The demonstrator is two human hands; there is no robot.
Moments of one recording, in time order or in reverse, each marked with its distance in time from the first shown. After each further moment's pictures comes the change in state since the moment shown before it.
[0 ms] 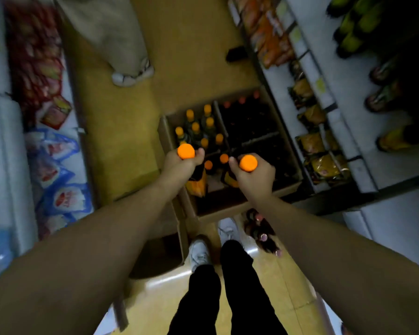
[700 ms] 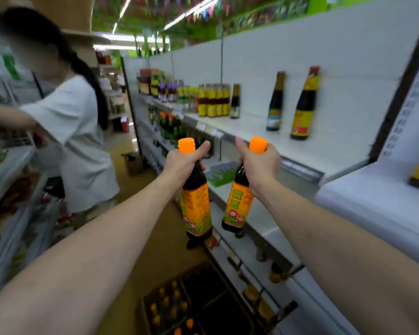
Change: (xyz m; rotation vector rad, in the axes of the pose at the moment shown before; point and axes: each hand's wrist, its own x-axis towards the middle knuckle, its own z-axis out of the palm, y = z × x) left_hand -0.446 0.420 -0.088 -0.178 -0.205 0.860; right_hand -0.175 -0.423 -0.414 0.631 0.594 -0.417
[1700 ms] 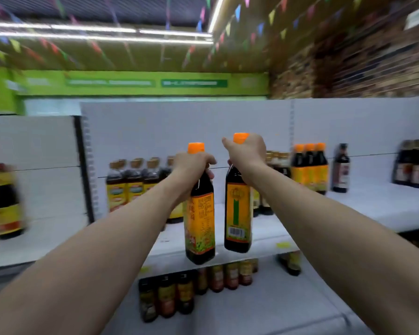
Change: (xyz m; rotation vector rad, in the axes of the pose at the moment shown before) left_hand -0.301 0.248 0.332 -0.328 -1.188 0.228; right_hand -0.156 -0.284 -0.447 -0.666 1.079 -0.334
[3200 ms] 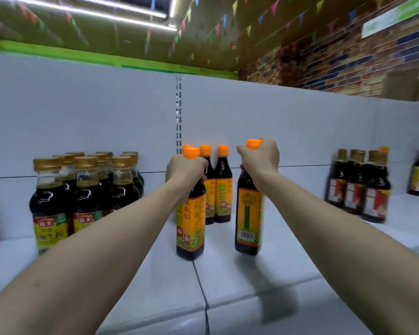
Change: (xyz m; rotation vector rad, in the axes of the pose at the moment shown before) left_hand 0.242 -0.102 0.502 0.147 0.137 0.055; right_hand 0.361 0.328 -0.279 -0.146 0.088 0.054
